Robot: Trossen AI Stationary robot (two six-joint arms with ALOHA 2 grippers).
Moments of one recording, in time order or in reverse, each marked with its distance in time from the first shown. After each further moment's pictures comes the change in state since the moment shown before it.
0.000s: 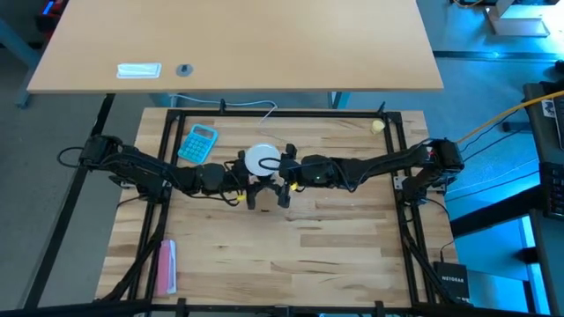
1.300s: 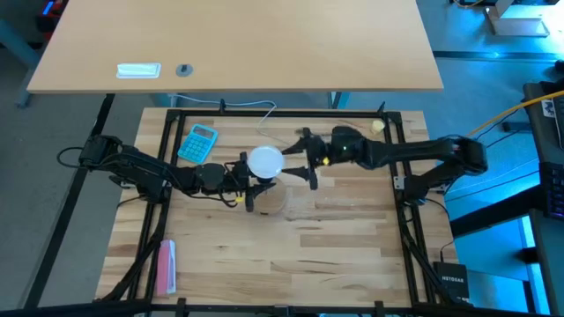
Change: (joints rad) left arm -0.001 0.003 -0.003 0.011 0.070 0.004; right arm -0.232 -0.246 -0.242 0.134 -0.487 0.017
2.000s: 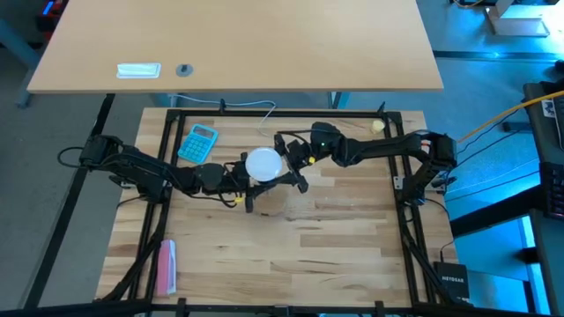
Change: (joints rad) left arm 0.000 0.001 0.000 0.023 0.019 0.001; right arm -0.016 0.276 0.195 0.222 -0.382 0.031
